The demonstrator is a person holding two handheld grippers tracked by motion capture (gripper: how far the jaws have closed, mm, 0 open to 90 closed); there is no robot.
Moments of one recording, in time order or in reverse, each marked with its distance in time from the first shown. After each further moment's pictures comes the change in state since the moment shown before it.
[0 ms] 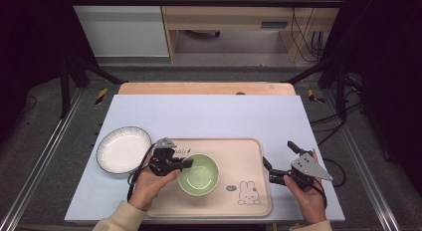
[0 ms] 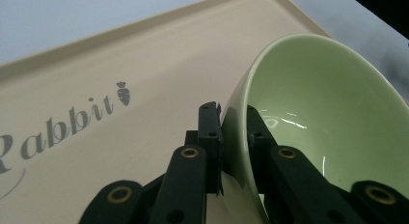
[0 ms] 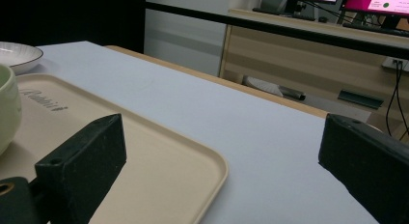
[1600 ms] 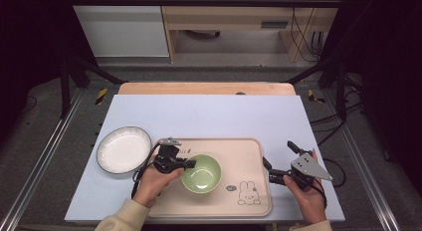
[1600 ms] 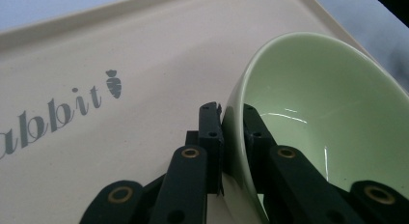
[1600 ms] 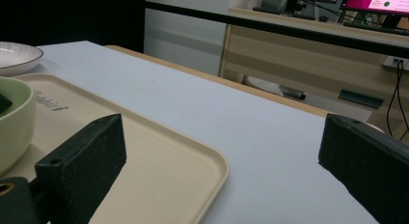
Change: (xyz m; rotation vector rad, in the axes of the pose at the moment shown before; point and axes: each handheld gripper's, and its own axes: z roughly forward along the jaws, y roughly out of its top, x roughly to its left) left arm 0.005 0.003 0.015 0.067 -0.012 -0.043; right arm 0.000 0.000 0.001 0.001 0.000 0.003
